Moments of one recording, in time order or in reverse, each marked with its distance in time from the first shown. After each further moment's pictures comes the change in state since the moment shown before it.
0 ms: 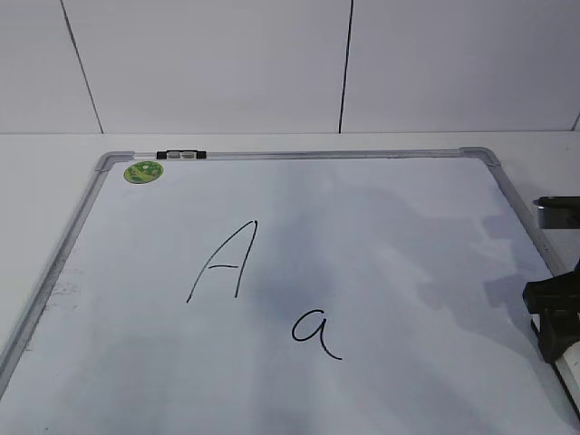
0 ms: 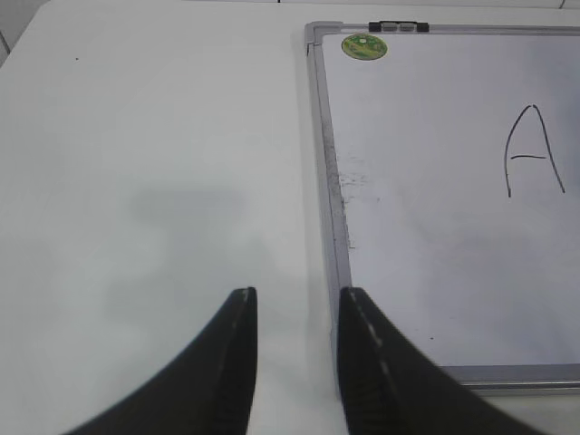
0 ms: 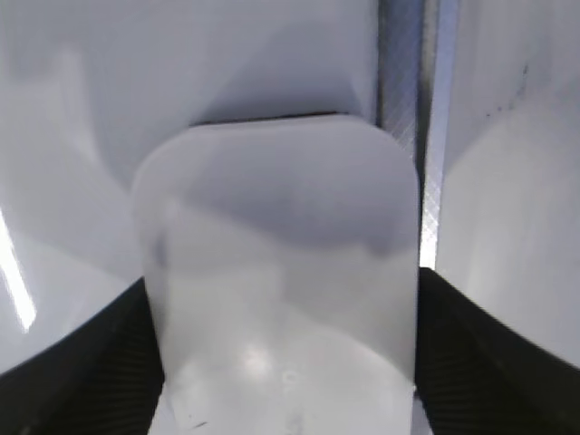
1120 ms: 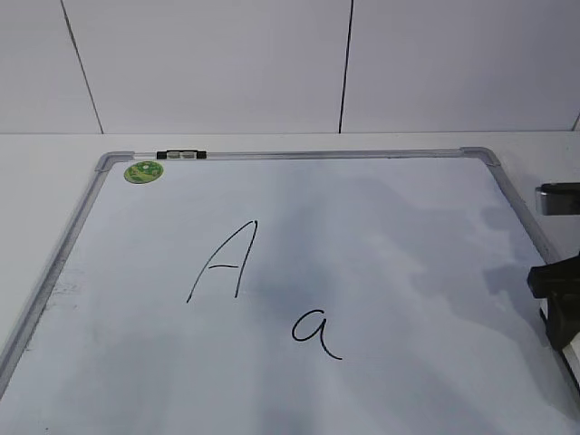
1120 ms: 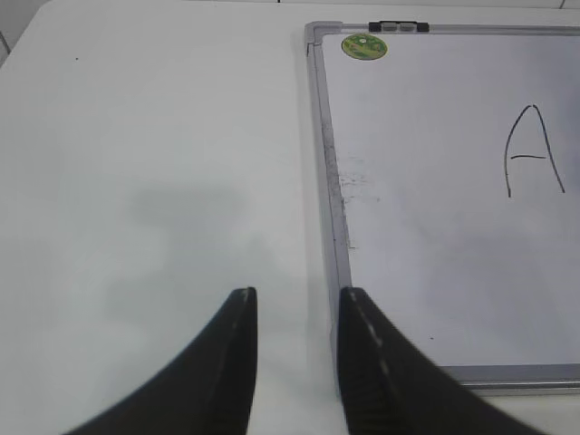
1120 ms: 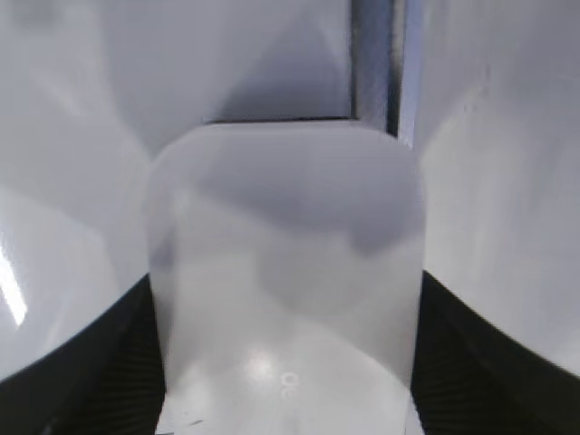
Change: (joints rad) left arm 0.000 0.000 0.000 0.000 0.000 0.000; right arm -0.001 0.002 -0.056 -0.017 0.079 0.006
